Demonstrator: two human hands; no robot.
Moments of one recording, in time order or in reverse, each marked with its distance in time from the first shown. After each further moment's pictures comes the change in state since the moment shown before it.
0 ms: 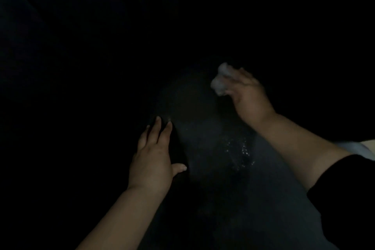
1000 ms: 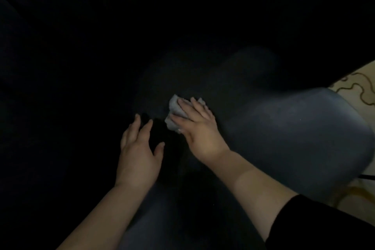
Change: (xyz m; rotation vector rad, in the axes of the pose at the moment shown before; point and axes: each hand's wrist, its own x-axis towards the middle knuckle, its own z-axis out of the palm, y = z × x) left_hand -0.058 -0.008 0.002 -0.072 0.103 0.022; right_hand -0.128 -0.112 0.029 0.309 -0.070 0.050
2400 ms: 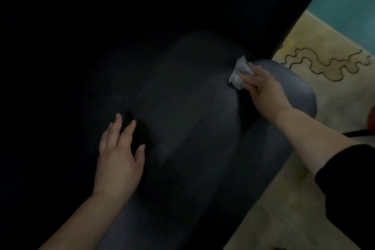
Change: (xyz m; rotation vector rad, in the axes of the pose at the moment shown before) left_hand -0.029 0.026 0.032 0.086 -0.014 0.245; right_hand -0.106 0.159 -0.130 -0.175 0.258 0.441
